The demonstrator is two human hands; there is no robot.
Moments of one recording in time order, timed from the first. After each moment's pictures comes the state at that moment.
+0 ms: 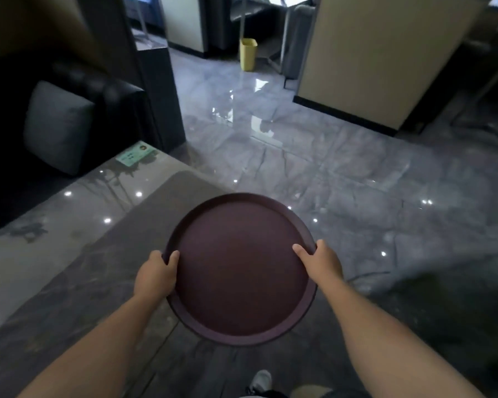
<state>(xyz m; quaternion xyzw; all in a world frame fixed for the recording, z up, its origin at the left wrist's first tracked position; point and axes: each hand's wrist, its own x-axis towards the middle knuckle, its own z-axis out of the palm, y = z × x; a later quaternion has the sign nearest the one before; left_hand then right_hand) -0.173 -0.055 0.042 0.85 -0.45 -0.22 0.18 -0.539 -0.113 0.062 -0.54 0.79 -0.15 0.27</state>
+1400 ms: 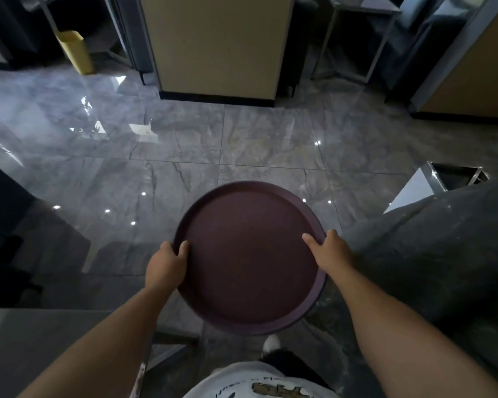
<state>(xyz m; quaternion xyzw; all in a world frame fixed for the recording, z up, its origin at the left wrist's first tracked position) -0.447 -0.416 0.035 0.68 -0.66 -0.28 0.13 -0.784 -0.284 0.069 -0.32 0.92 -0.14 0.20</state>
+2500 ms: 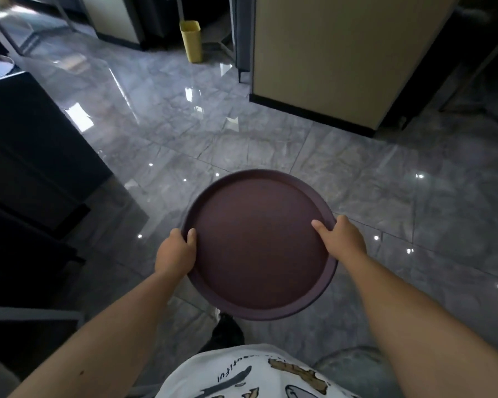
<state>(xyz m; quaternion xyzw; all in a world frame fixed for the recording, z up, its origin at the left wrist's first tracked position) -0.558 -0.676 0.046 0.82 -0.52 -0.21 0.15 -0.923 -0.698 0.066 -0.51 0.82 -0.11 0.23</state>
